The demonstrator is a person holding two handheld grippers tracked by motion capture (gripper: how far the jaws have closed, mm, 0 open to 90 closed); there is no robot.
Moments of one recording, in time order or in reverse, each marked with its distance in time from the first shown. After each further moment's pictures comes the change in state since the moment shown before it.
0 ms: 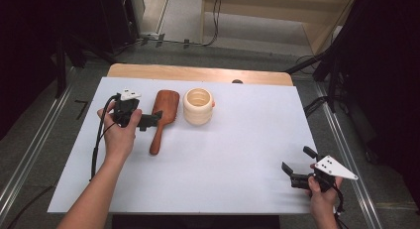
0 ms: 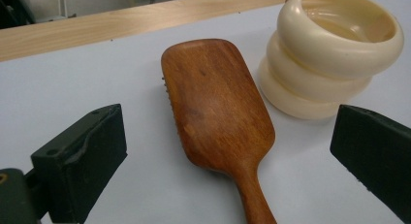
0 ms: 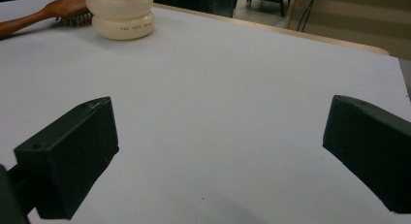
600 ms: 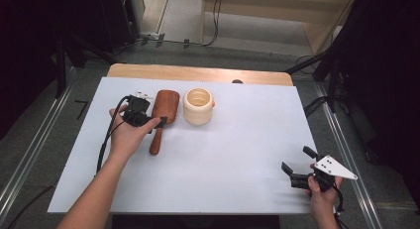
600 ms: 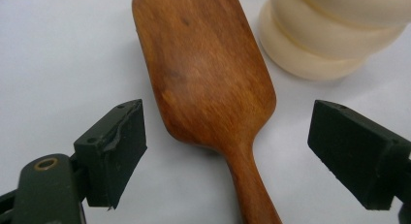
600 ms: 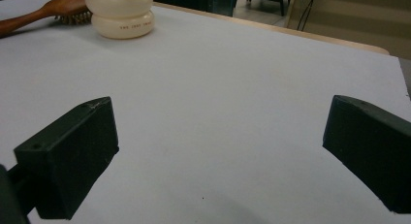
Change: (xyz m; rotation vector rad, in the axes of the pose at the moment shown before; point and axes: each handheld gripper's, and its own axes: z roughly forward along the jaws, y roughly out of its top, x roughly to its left) left arm -0.009 0.000 0.030 0.230 -0.004 0.003; right arm 0.000 0.000 0.000 0.005 -0.001 -0.004
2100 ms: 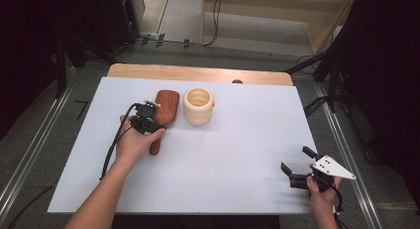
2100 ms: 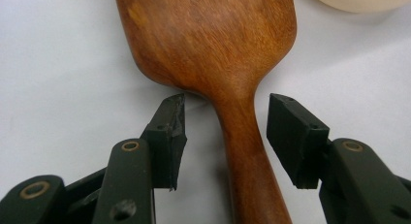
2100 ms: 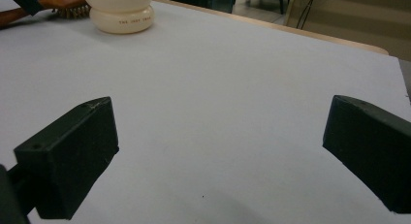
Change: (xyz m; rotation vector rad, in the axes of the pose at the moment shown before) left arm -0.013 -0.010 0.026 0.204 0.028 -0.060; right arm 0.002 0.000 0.002 0.011 -0.007 -0.016
